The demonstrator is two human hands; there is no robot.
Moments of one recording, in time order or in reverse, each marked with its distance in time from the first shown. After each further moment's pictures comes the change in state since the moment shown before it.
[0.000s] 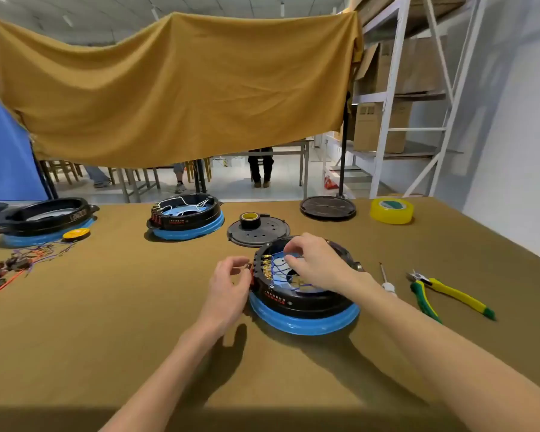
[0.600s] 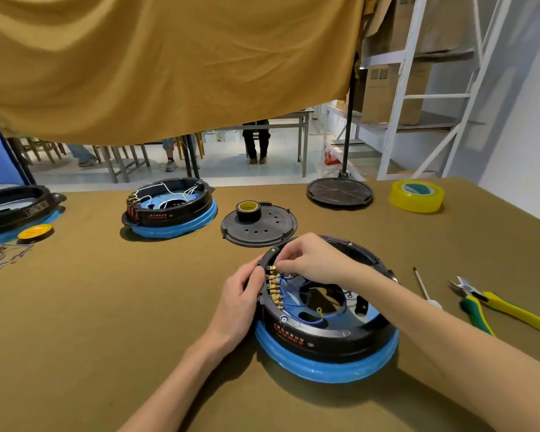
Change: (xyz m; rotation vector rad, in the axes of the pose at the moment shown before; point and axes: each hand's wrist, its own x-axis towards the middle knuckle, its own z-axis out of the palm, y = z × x) left_hand 0.057 -0.037 0.028 -0.249 -0.237 -0.012; right_hand 0.071 0.019 0.026 0.294 -0.282 0.149
